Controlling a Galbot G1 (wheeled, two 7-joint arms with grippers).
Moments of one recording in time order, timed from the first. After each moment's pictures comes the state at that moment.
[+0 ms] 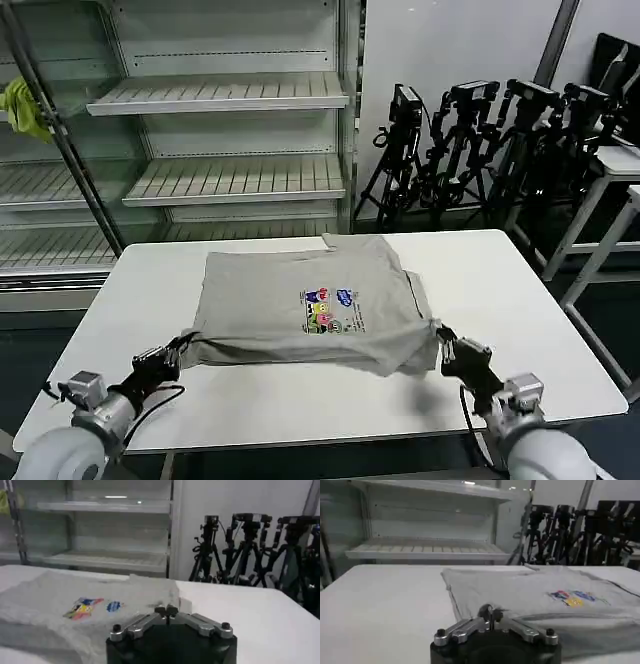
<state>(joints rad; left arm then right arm) 1.40 -0.83 -0.58 -1.99 -0.82 0.33 -0.02 -1.22 0.63 0.20 2.16 0.81 -0.19 0.40</state>
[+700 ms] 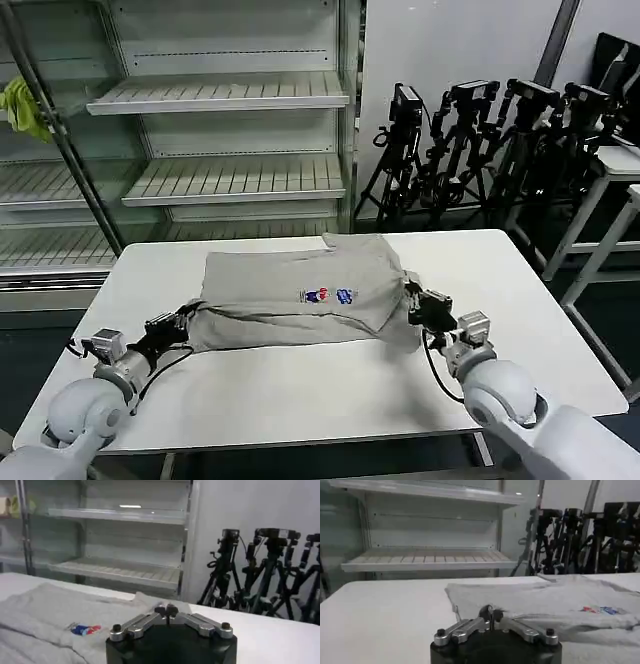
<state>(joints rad) 1.14 -0.82 -0.41 -1.80 -0.81 0.32 -0.02 -0.77 0.72 -0.13 1.92 0.80 -0.23 0.36</state>
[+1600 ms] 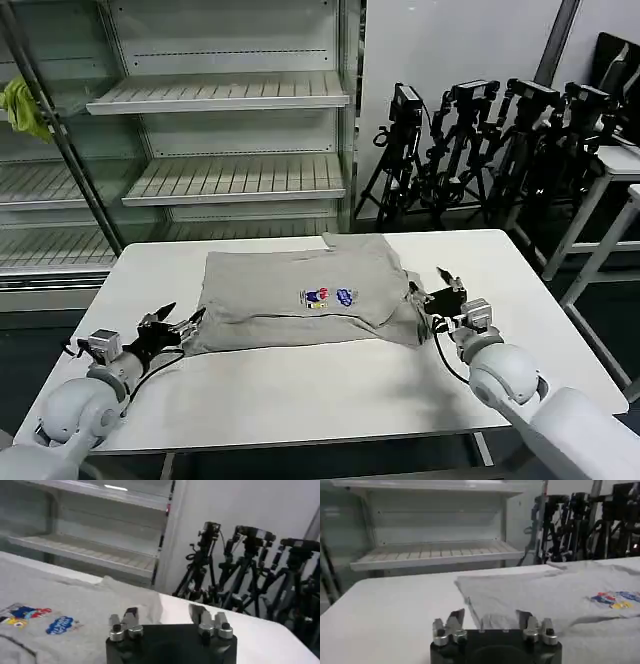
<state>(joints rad) 1.23 -0.77 -0.48 -1.84 -0.81 0.35 -0.04 -0.80 0.68 -0.06 1.87 0.76 -0.28 0.38</state>
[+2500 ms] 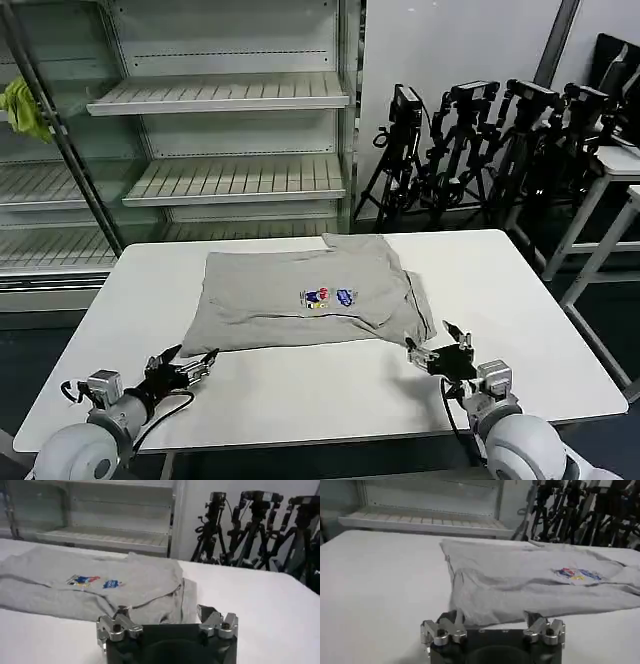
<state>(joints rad) 1.41 -0.84 -0.53 -1.98 -0.86 0.42 -0.07 -1.18 0.70 0.12 2.10 0.78 -0.29 0.42</state>
